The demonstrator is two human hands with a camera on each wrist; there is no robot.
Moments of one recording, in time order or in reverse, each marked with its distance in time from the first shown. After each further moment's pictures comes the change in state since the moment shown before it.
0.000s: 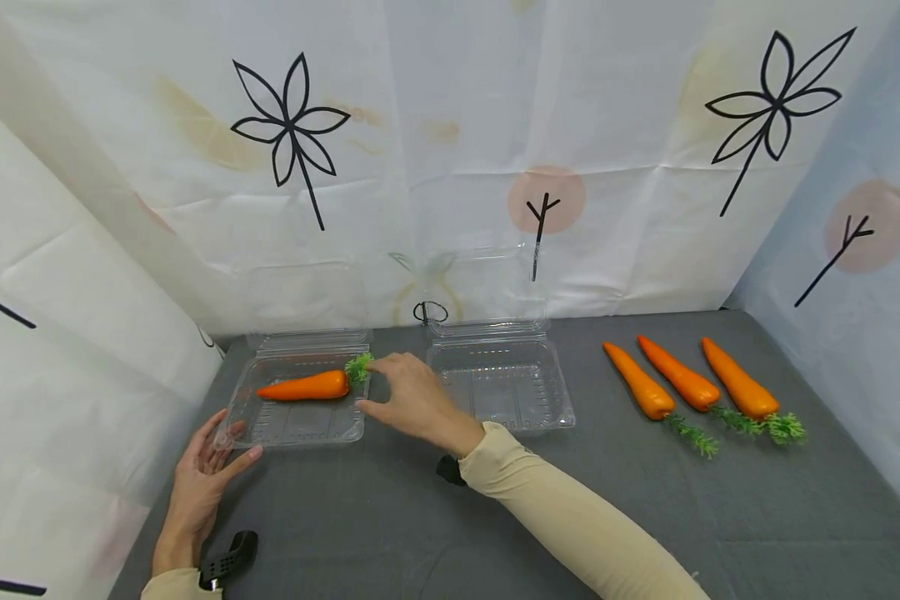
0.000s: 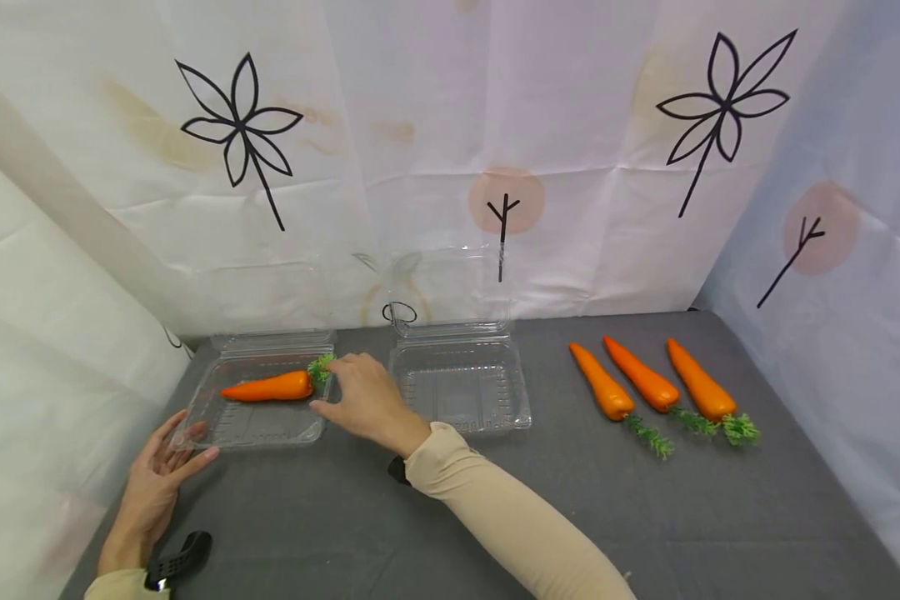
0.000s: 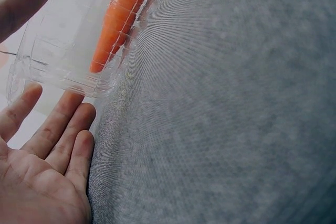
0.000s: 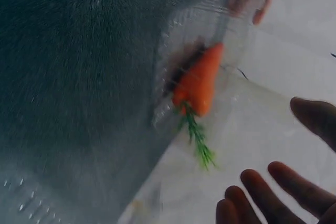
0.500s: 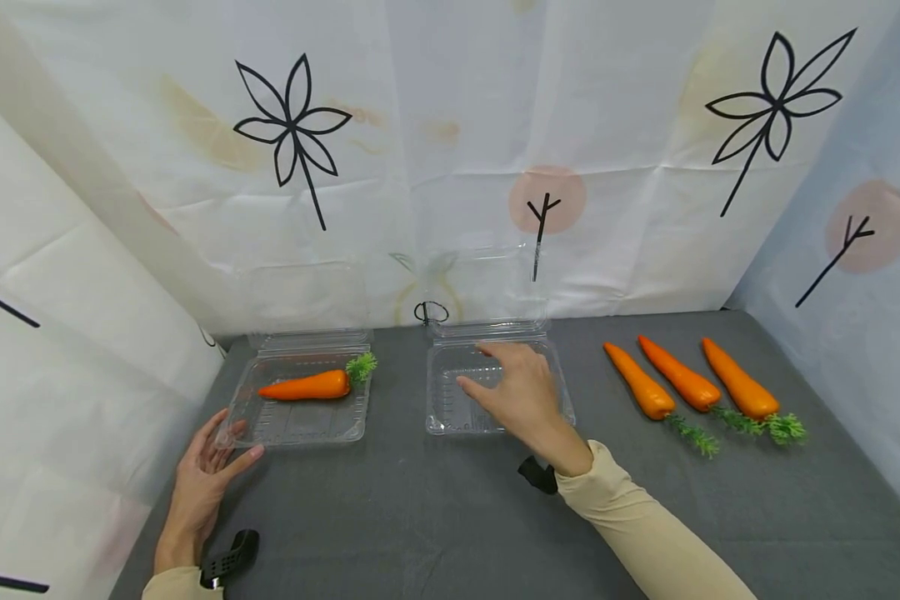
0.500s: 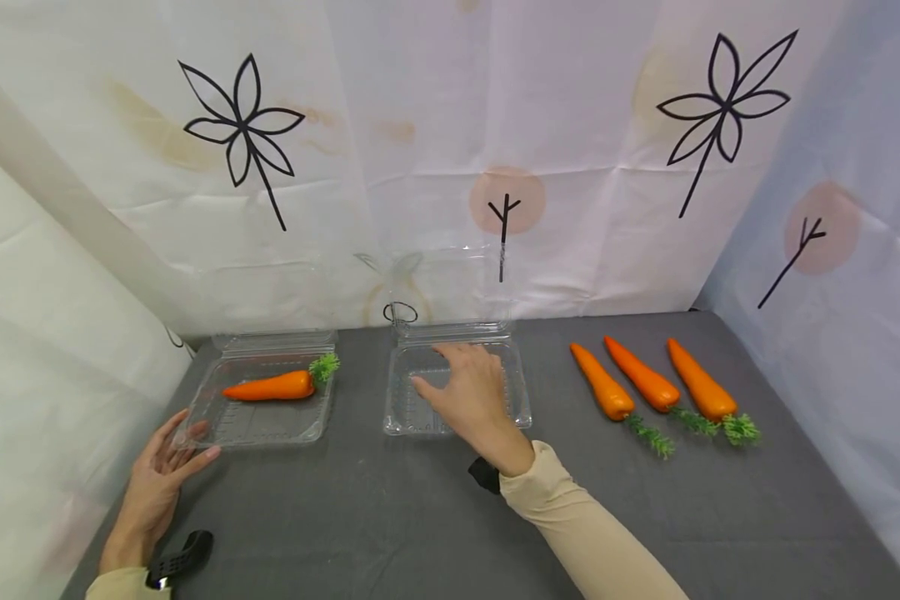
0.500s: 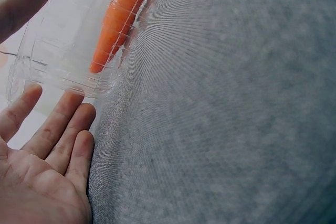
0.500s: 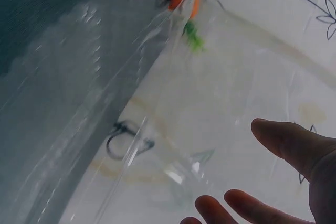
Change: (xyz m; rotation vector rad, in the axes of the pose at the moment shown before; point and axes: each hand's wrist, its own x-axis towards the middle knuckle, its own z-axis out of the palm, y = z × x) left_hand -0.001 0.001 0.000 0.020 0.003 -0.008; right_hand -0.074 0.053 -0.066 -0.047 0.379 0.210
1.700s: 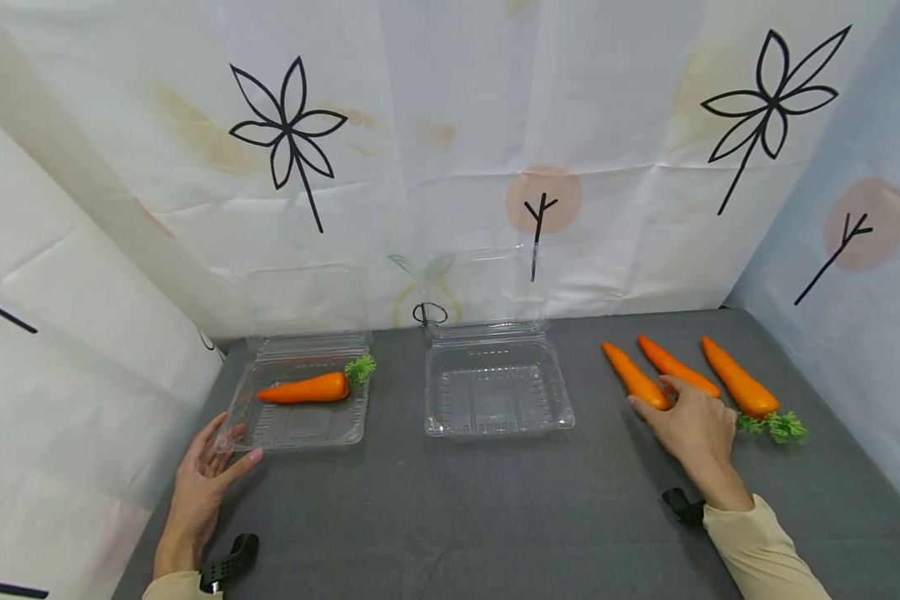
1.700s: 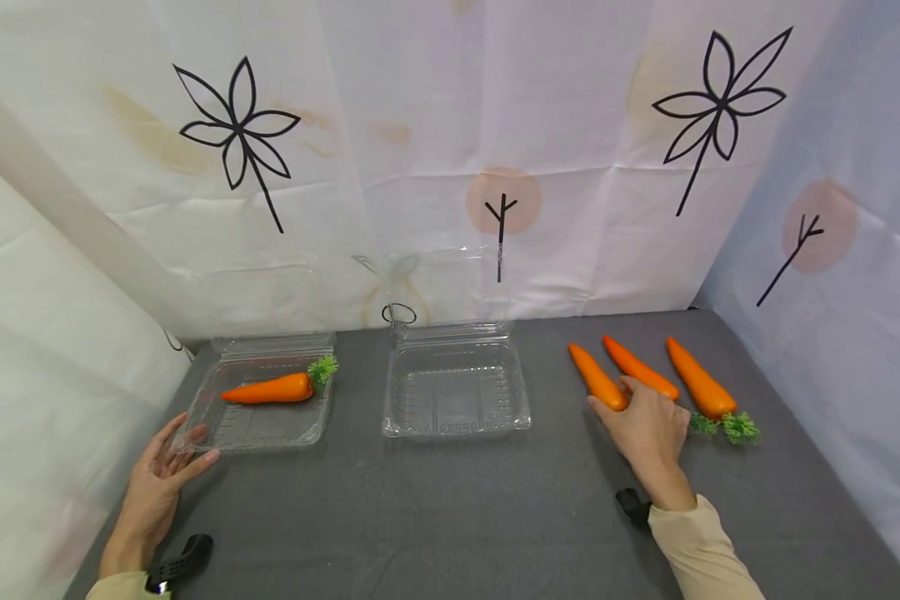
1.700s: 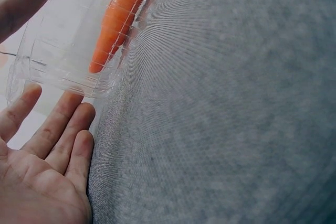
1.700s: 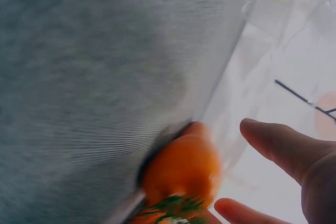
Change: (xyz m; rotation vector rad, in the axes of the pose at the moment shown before) left_hand 0.000 -0.001 -0.001 -0.055 -0.020 -0.005; right_hand -0.076 0.169 -0.094 -0.316 0.108 0.390
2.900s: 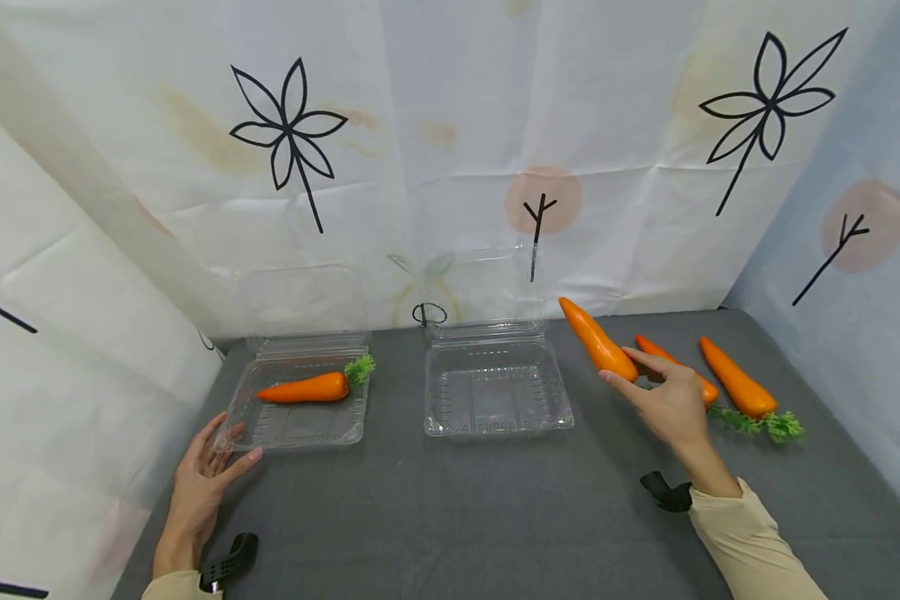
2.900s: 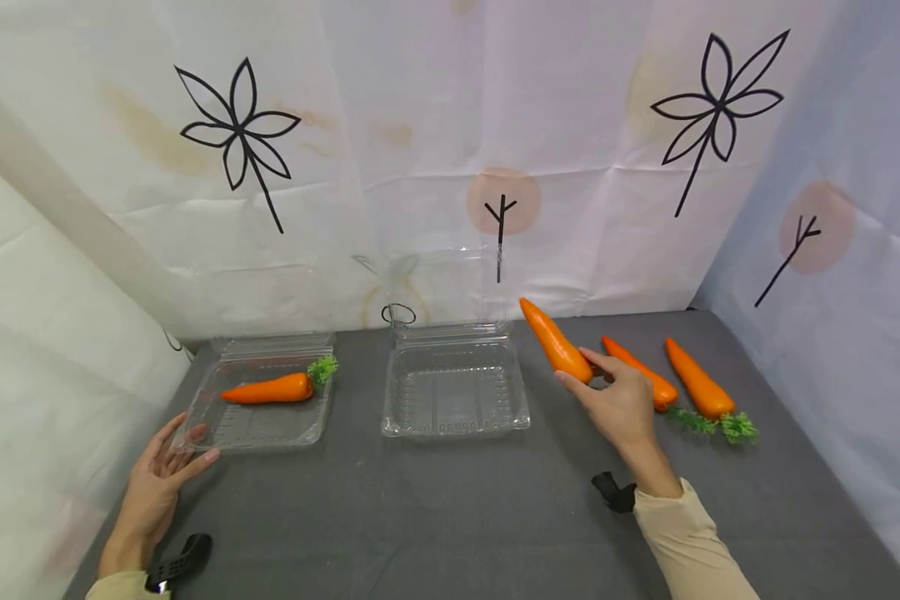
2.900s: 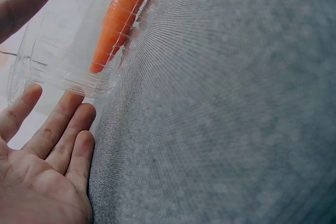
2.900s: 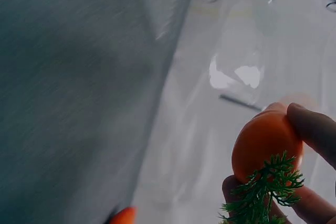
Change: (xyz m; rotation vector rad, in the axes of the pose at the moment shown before) left_hand 0.000 0.001 0.000 0.022 0.009 -0.008; right_hand 0.009 -0.045 -0.010 0.428 0.040 -0.122
